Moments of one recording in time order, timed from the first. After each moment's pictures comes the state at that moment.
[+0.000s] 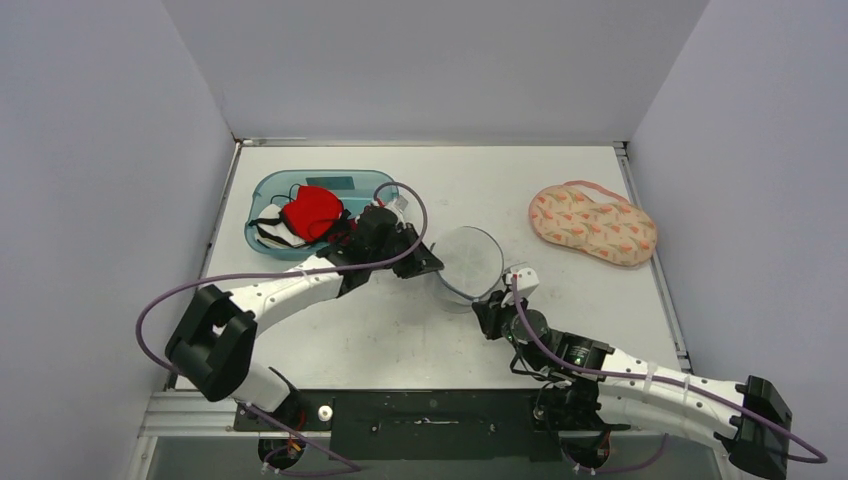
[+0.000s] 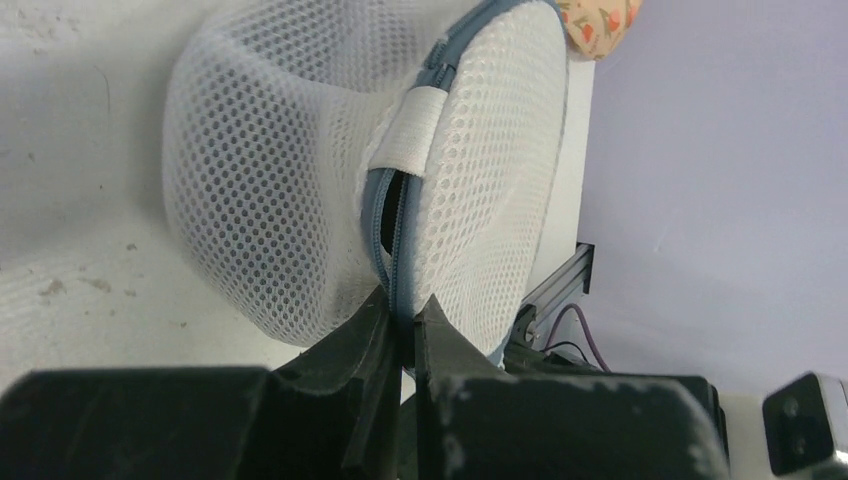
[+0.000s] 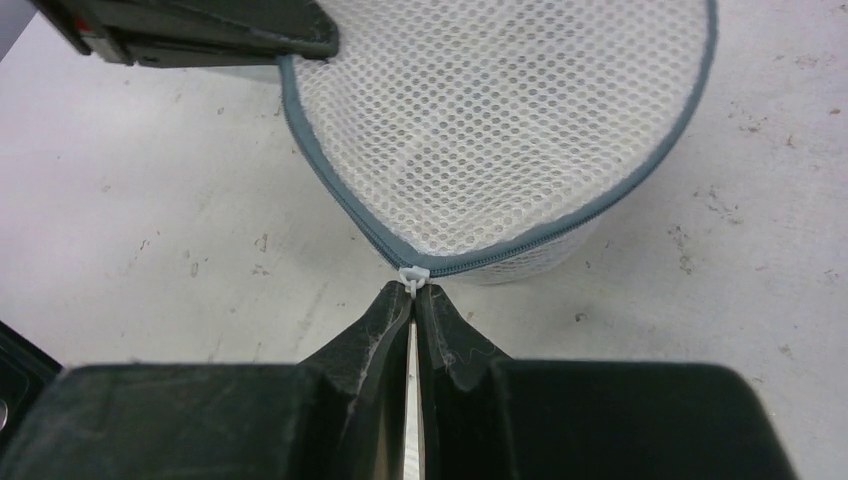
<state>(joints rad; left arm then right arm) -0.69 1.45 0.89 -0.02 0.25 -1.03 1.08 0.71 0.33 -0.02 0.50 0.50</state>
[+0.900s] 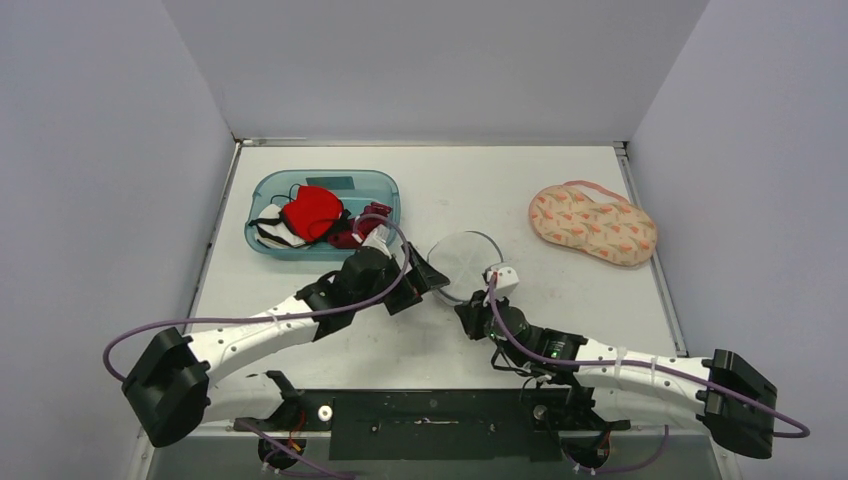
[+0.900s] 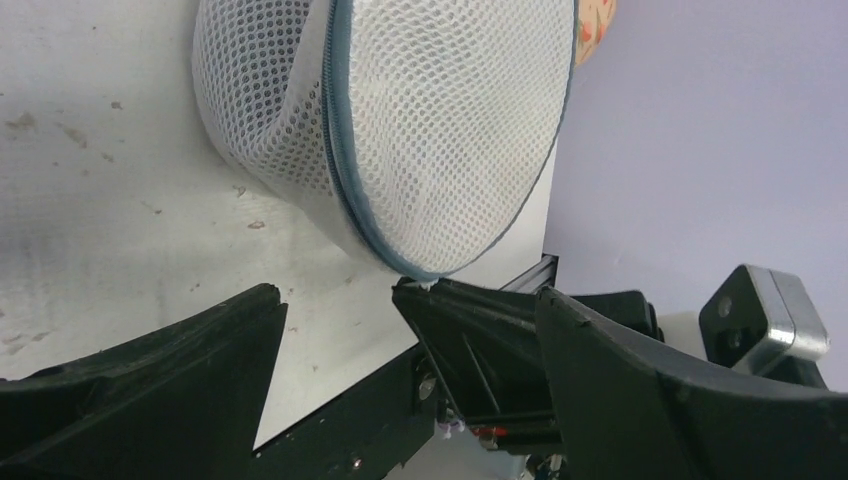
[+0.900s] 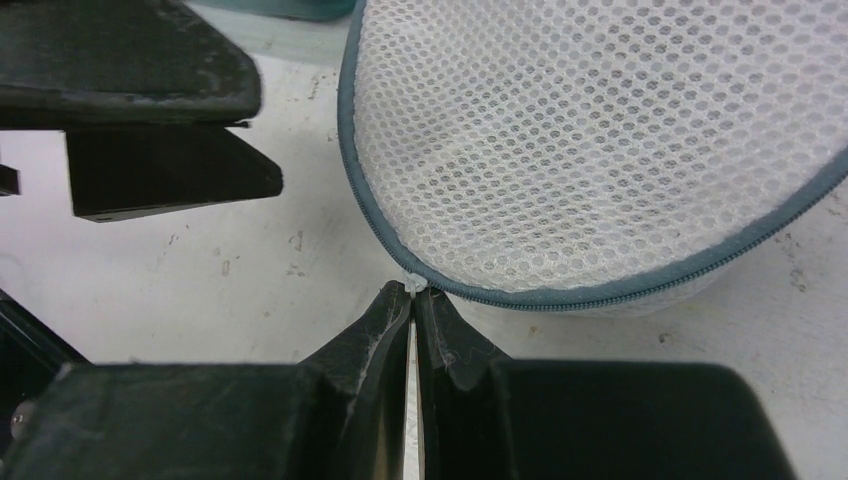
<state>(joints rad) -0.84 1.19 0.67 0.00 0.04 -1.23 1.11 0.93 0.34 0.16 0.47 0.56</state>
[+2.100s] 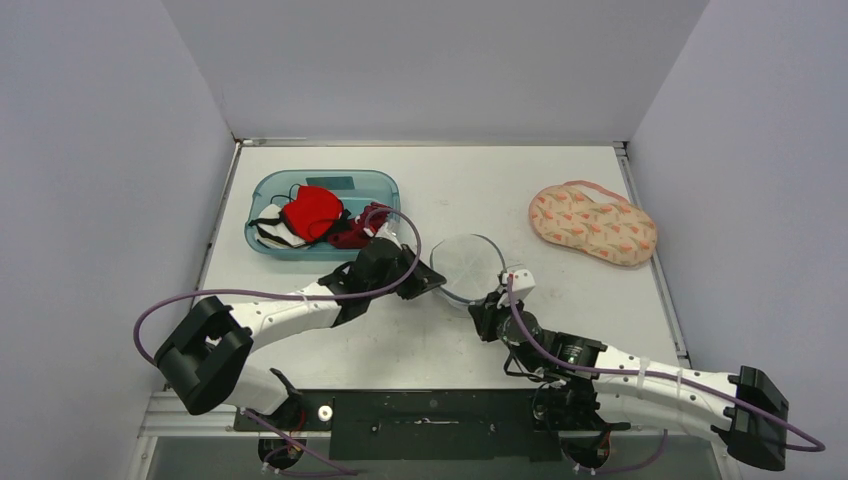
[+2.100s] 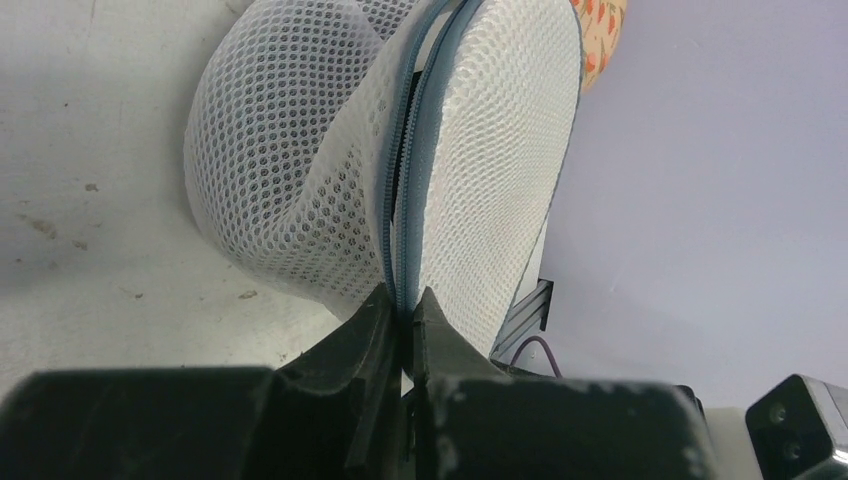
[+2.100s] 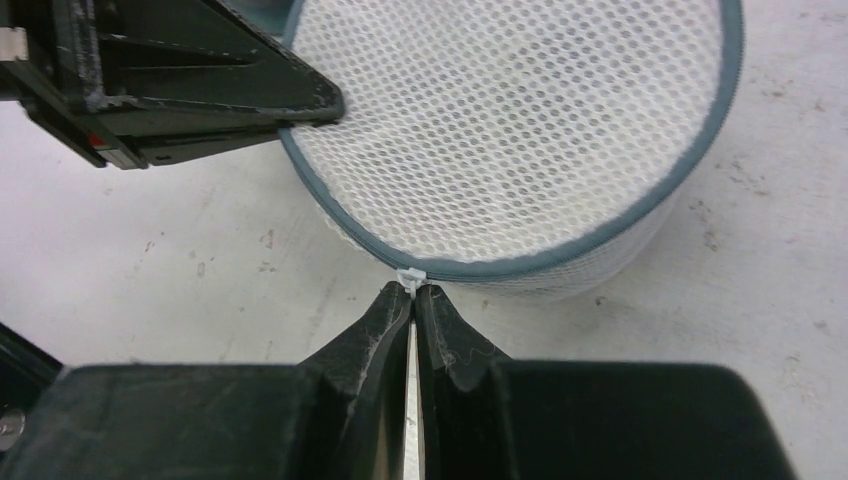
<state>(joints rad) -0.80 1.41 0.71 0.19 0.08 -1.26 1.12 0.79 0.34 0.00 0.53 0.58</state>
